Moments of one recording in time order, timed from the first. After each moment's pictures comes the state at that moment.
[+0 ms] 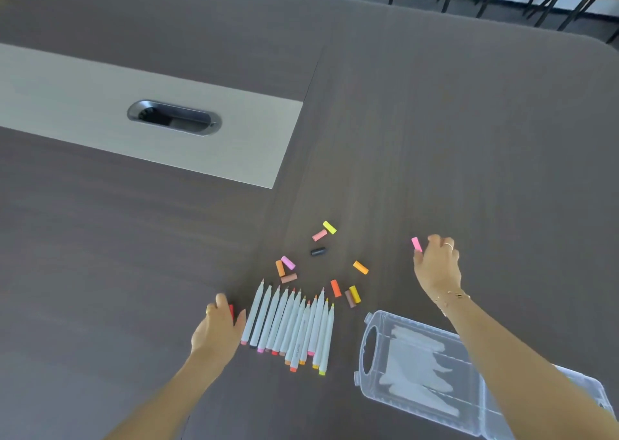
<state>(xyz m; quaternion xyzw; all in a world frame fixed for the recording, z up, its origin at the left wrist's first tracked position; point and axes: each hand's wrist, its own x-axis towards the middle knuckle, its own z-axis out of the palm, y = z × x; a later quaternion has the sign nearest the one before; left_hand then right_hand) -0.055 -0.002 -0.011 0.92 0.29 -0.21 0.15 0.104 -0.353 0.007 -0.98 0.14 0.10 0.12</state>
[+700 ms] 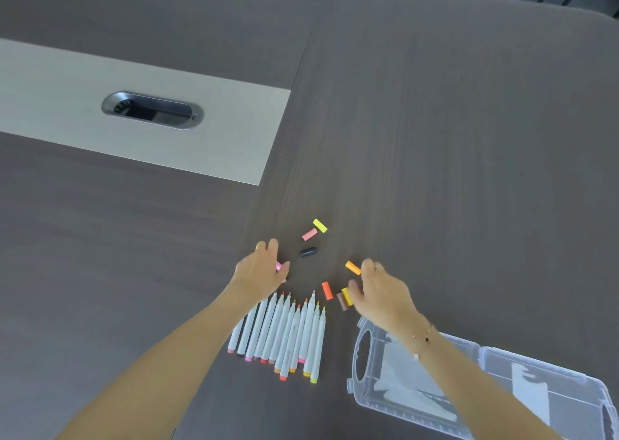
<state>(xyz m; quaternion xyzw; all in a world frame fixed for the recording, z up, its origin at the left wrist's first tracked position) 0.066 -0.054 -0.006 0.97 0.04 -0.23 0.12 0.061 -0.293 0.006 -0.97 -0.10 0.21 0.10</state>
